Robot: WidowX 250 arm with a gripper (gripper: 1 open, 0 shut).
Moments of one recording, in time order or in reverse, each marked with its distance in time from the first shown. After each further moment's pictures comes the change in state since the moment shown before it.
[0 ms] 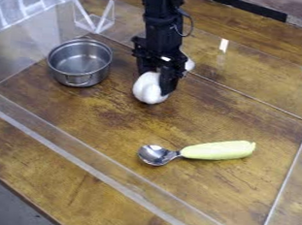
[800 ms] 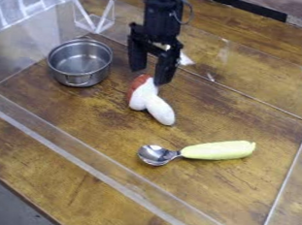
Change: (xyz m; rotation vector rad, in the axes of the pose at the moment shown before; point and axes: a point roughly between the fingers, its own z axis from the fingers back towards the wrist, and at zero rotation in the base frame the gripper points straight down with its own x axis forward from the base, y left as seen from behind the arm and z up) arm -0.008 0.009 0.028 0.035 0.128 -0.068
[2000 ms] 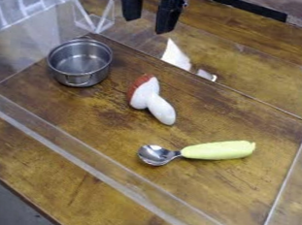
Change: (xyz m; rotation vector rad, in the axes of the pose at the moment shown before) arm -0.024 -0.012 0.076 0.027 -0.005 0.189
